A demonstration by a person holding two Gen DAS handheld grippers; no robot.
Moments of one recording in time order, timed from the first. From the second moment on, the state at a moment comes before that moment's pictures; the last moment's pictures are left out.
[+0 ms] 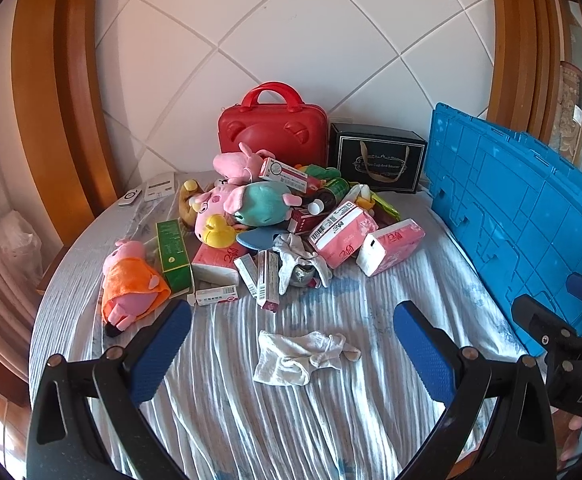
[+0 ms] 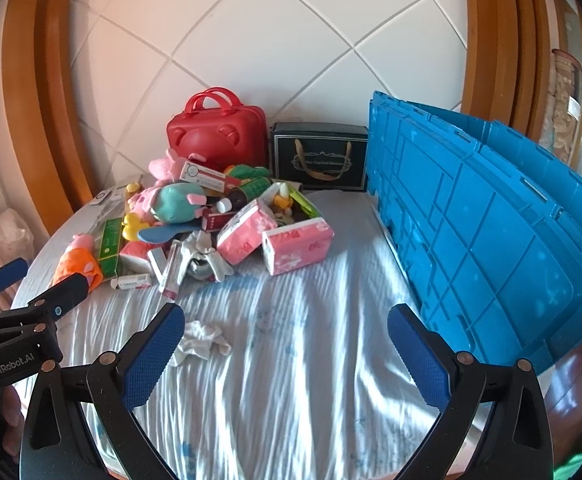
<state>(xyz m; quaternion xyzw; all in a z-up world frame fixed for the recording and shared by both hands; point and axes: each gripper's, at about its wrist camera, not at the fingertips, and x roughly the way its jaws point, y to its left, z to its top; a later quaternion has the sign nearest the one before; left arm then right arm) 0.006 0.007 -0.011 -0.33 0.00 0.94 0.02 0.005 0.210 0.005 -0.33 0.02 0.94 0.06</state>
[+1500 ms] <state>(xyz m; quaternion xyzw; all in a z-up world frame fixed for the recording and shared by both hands) -0.150 -0.066 -0.136 -0.48 -0.01 0.88 -0.02 -0.148 0.266 -0.071 -0.45 -0.02 0.89 0.09</state>
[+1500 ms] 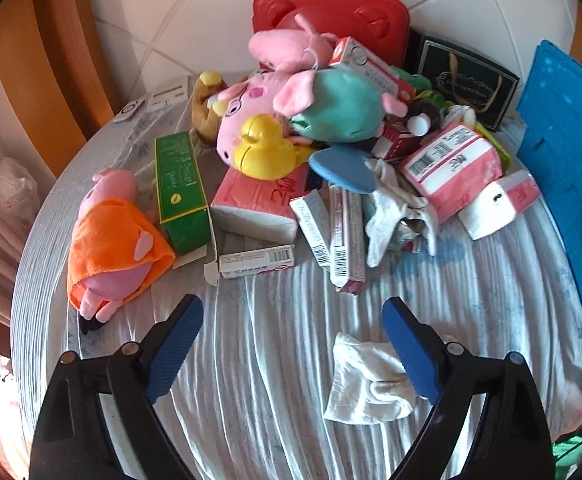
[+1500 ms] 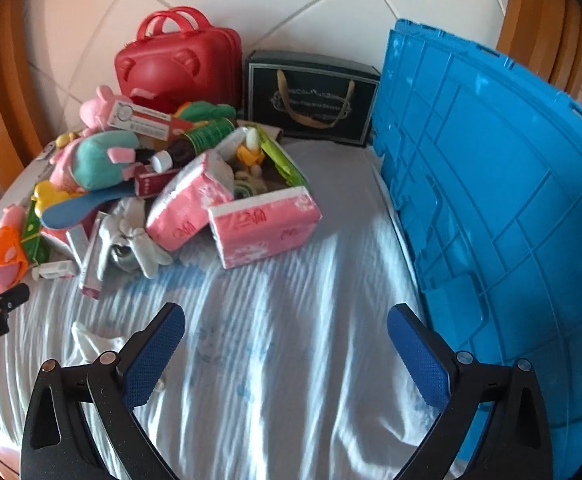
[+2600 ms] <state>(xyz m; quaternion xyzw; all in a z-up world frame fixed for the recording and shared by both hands) -0.122 -0.068 -0.197 -0.55 0.02 0.83 -0.05 -0.198 0.190 -0.192 -0.57 -0.02 0.81 -0.11</state>
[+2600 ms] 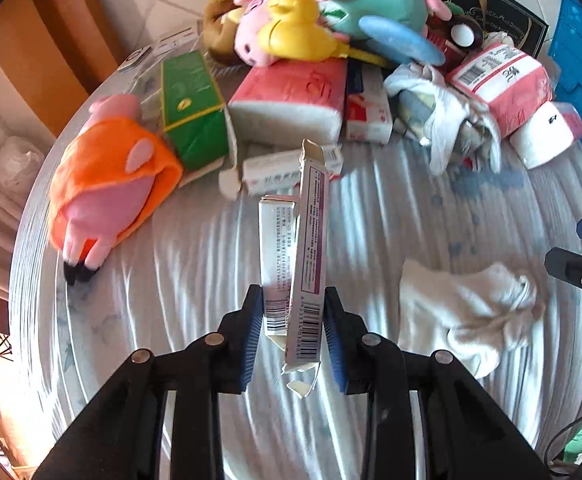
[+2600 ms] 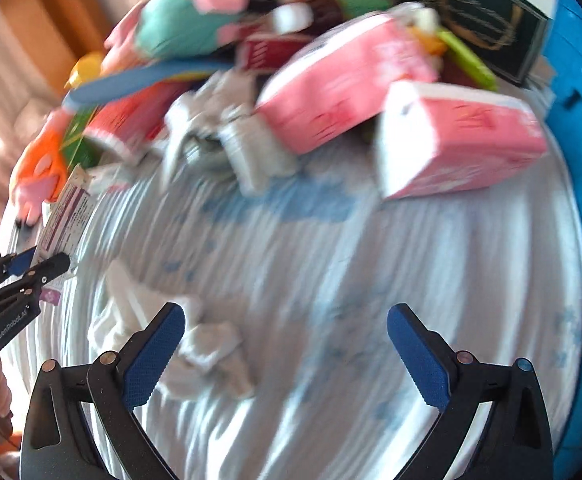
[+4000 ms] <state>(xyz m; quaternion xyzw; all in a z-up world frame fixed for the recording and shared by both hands) -0.057 0.054 -0.003 -0.33 0.04 0.94 0.10 -0.070 0.260 0.033 -0.29 0.00 0.96 -0.01</state>
